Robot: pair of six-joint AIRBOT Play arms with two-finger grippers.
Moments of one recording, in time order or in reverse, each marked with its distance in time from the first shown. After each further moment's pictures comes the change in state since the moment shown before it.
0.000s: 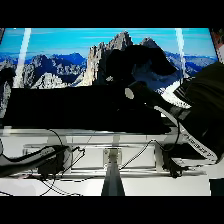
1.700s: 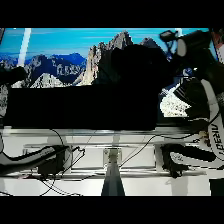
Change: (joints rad) left arm -0.061 -0.037 -0.003 -0.253 -0.069 0.135; right arm -0.539 0.158 0.335 -0.411 0.527 0.000
